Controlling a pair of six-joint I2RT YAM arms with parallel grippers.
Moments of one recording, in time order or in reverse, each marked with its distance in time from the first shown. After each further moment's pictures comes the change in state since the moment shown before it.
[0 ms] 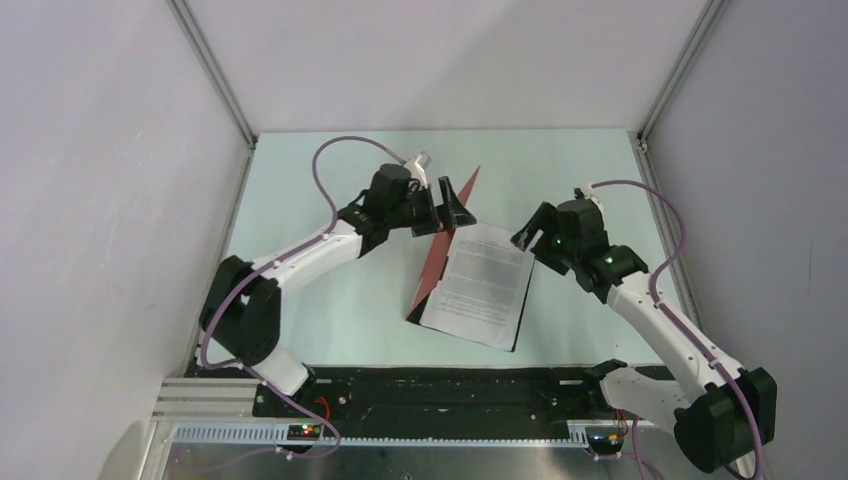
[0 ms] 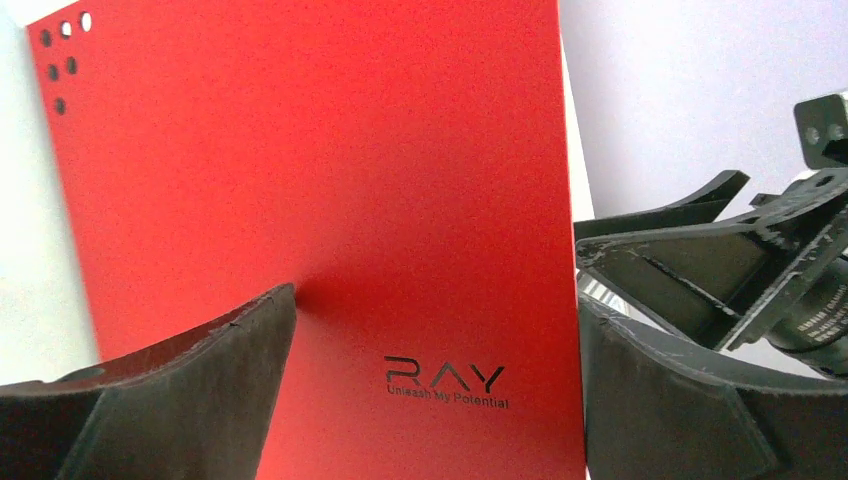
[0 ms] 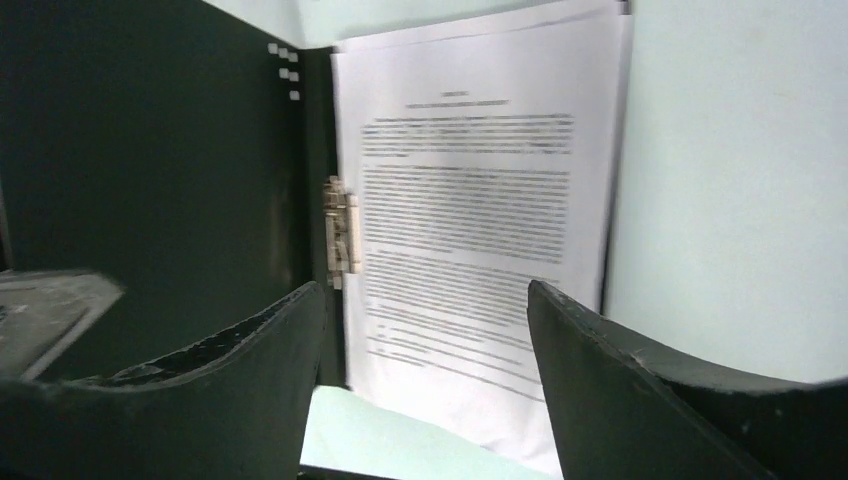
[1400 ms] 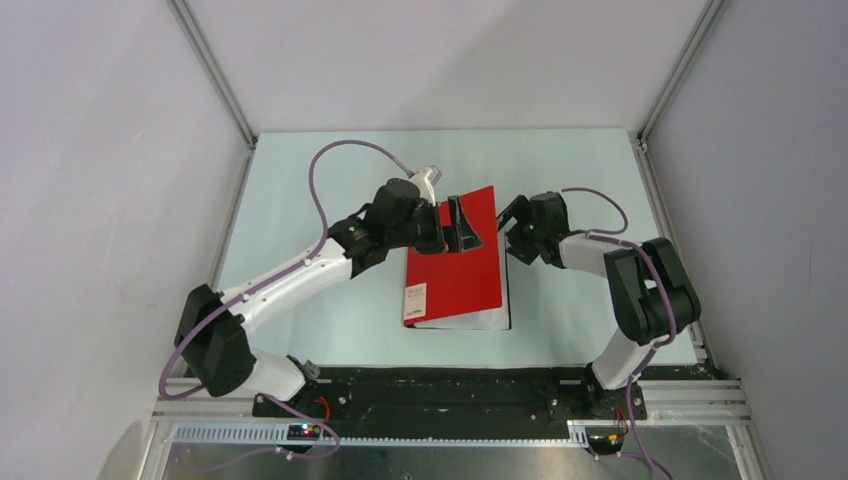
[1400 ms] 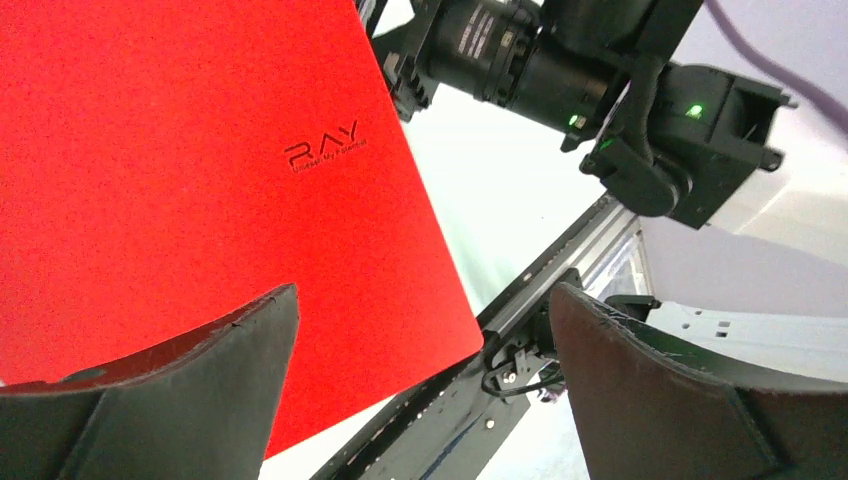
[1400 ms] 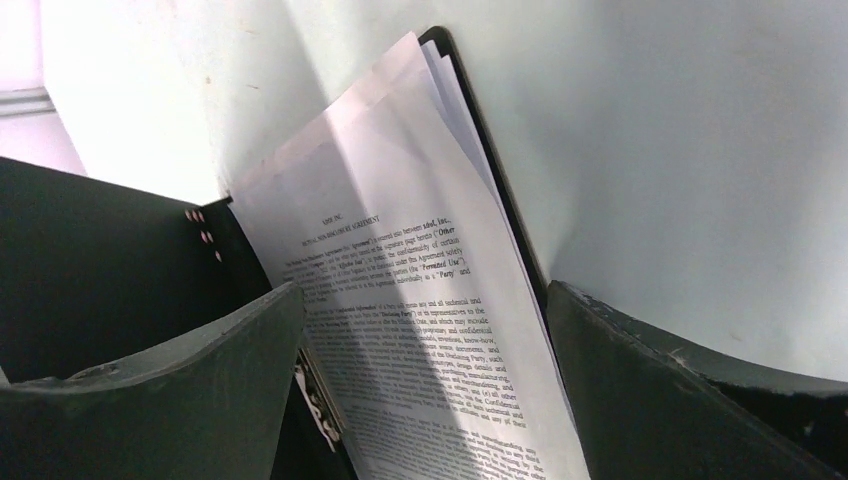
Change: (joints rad) left arm -0.166 -0.139 0.019 -0.164 -0.121 0.021; right arm -0.141 0.593 -0.081 0.600 -0.189 0.156
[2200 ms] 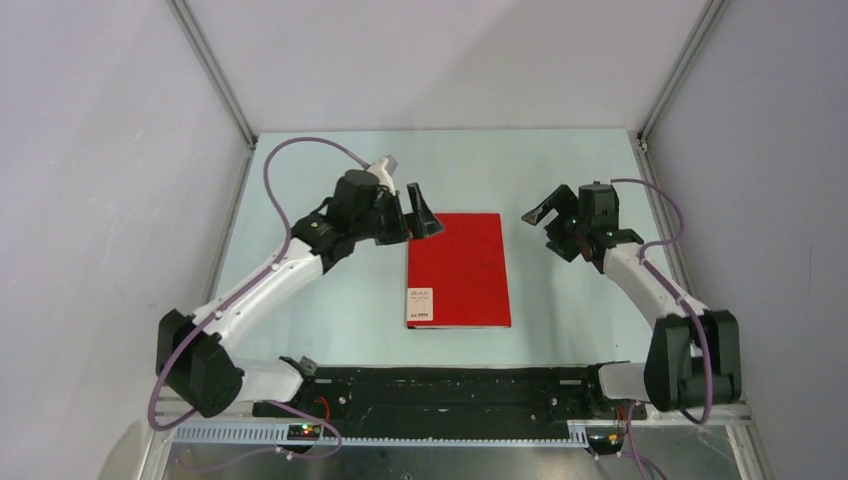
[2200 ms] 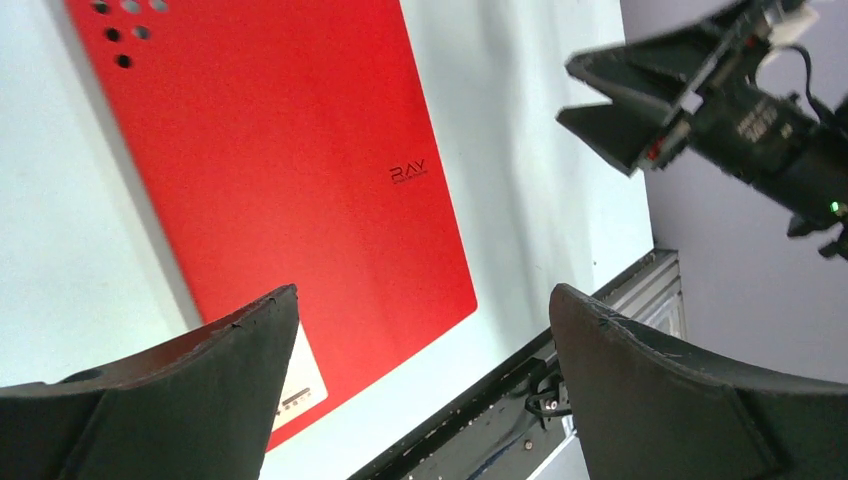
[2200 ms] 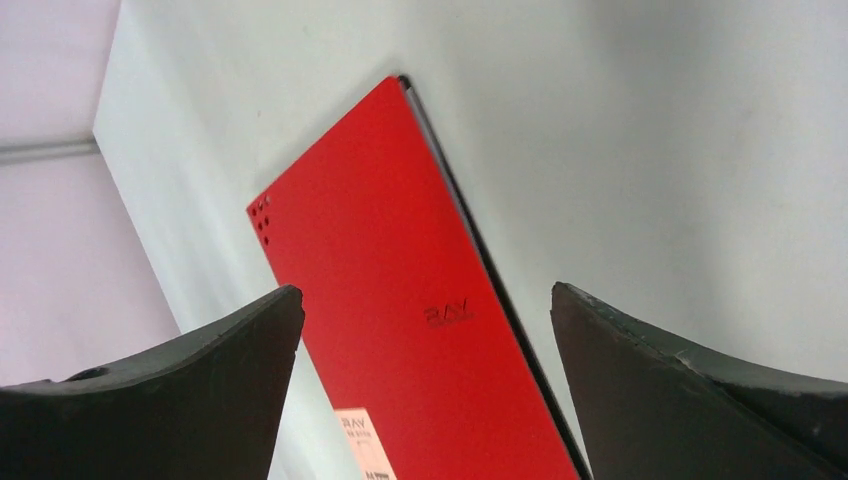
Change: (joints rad) left arm 0.170 -0.109 -0.044 -0.126 -0.022 0.052; right arm -0.177 -0.320 0.042 -0.344 -0.038 -0.095
